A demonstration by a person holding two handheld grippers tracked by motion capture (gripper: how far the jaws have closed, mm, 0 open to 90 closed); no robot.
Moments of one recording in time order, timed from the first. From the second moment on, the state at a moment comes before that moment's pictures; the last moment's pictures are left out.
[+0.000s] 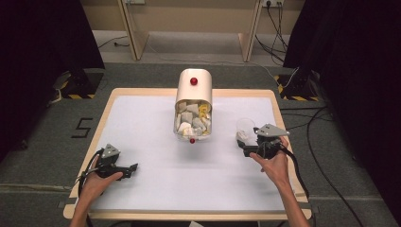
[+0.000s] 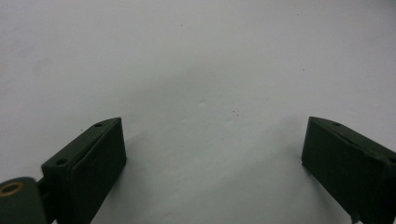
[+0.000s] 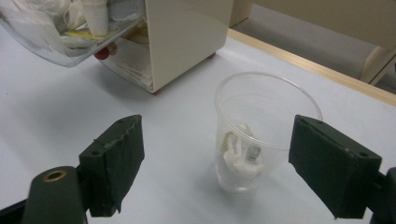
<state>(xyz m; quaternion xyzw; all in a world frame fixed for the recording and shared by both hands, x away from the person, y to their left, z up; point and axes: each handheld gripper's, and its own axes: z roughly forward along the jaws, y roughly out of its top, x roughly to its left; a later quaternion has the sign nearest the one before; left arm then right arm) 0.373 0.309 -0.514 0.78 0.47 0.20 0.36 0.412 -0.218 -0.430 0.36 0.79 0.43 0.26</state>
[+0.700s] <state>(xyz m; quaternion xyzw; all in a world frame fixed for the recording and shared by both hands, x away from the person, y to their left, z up) 0.373 0.309 -0.514 0.78 0.47 0.20 0.36 0.391 -0.217 -0.448 0.35 0.80 0.41 0.25</state>
